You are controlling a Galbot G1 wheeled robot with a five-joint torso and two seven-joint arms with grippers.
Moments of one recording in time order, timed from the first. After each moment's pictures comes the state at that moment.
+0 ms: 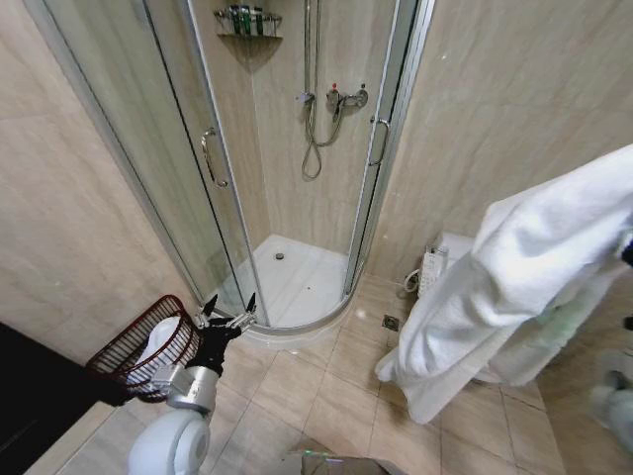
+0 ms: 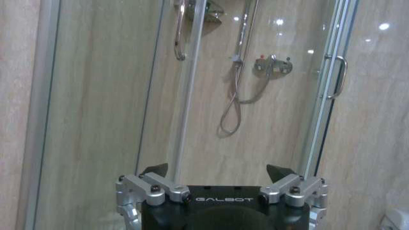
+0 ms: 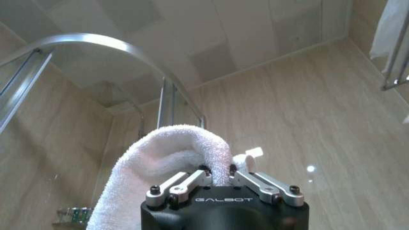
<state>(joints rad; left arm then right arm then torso) 1.75 -1.55 -0.64 -2.41 -0.27 0.16 0.08 -1.55 1.15 1.21 2.50 0.83 0.18 0.02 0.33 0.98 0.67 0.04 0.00</state>
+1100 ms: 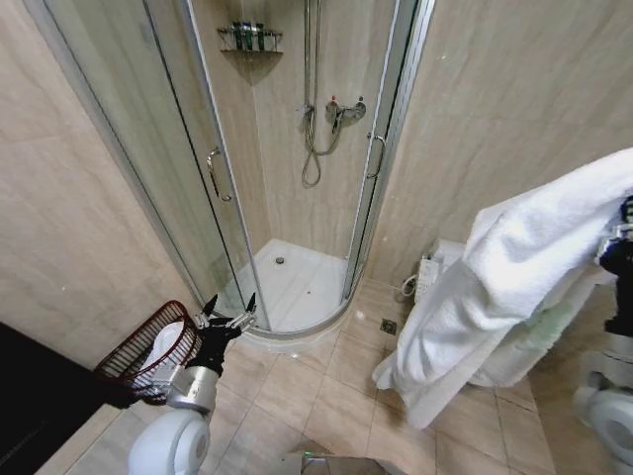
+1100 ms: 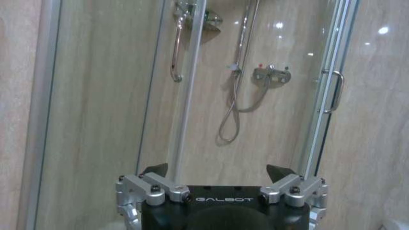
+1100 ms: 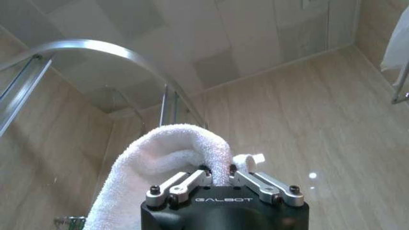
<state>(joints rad) 1.75 -1.55 -0.64 -2.41 -0.27 0.16 0.08 -1.54 1.15 1.19 2.50 0.80 0.19 0.02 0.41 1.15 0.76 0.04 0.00</state>
